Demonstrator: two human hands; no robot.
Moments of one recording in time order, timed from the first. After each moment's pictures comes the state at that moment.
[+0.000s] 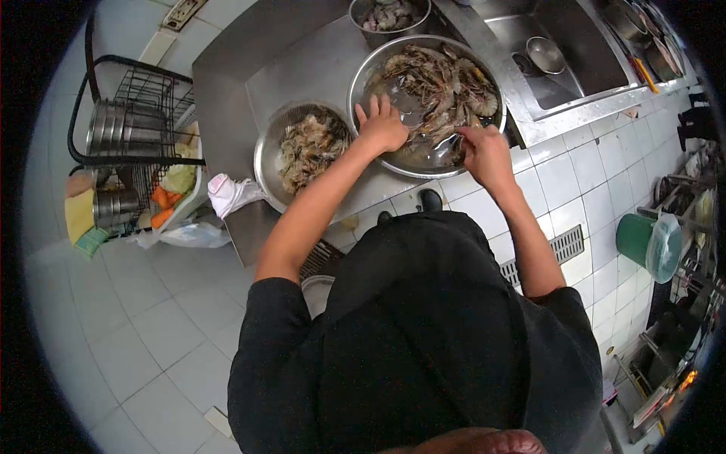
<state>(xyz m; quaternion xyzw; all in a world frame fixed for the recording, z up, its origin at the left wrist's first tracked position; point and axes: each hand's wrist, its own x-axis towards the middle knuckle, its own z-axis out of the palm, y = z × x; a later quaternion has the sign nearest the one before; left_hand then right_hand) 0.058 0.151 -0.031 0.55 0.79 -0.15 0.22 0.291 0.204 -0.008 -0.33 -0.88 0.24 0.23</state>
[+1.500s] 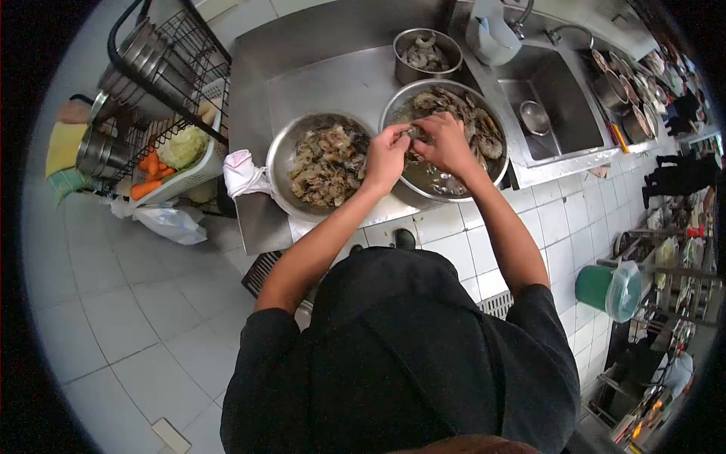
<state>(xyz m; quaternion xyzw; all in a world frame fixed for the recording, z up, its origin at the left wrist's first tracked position) 0.054 0.068 0.014 0.27 0.63 0.66 0.32 0.163 0.189 0.036 -0.18 -0.95 0.18 0.21</state>
